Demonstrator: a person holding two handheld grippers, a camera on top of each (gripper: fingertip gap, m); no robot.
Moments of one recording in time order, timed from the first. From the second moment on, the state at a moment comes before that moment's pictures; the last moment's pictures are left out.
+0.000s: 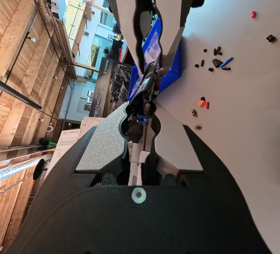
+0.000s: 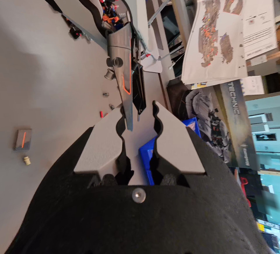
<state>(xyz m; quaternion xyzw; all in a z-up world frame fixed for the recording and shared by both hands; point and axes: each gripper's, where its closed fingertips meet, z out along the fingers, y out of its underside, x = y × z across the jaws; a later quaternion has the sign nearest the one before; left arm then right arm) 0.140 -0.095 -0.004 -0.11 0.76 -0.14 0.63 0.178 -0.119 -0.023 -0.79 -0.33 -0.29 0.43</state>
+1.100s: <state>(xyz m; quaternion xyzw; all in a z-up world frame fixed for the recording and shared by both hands) 0.144 -0.078 0.016 -0.06 0.70 -0.03 0.71 0.180 -0.132 -0.004 -0.65 0.11 0.37 0.65</state>
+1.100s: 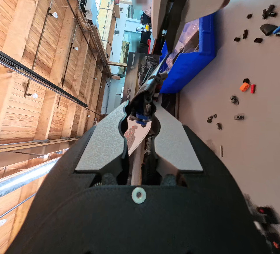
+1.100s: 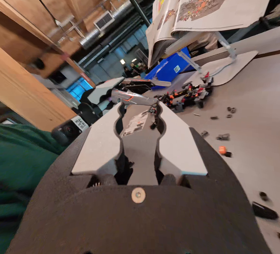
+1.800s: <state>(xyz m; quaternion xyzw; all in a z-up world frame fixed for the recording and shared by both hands) 0.088 -0.026 0.001 -0.17 0.68 -0.07 0.71 0.106 -0.053 0.019 -0.60 0.04 0.47 0.64</state>
